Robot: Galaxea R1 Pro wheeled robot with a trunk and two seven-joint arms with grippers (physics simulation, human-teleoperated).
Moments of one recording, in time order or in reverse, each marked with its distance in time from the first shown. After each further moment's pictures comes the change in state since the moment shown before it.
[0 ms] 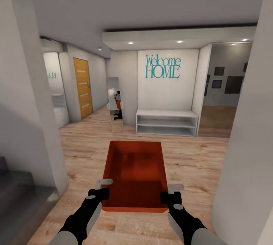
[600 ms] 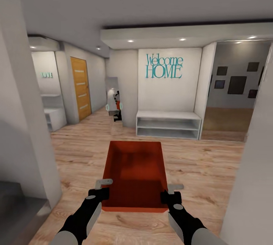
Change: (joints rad) left arm 0.000 0.001 -0.001 0.001 0.001 0.000 0.000; right arm 0.000 0.000 0.000 0.000 0.000 0.000 0.000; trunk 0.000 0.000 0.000
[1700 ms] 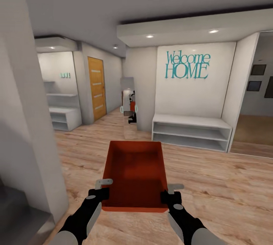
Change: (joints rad) left arm 0.000 -0.001 0.001 -0.001 -0.003 0.000 0.000; right arm 0.000 0.000 -0.001 0.000 0.000 -0.001 0.000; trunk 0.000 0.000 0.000
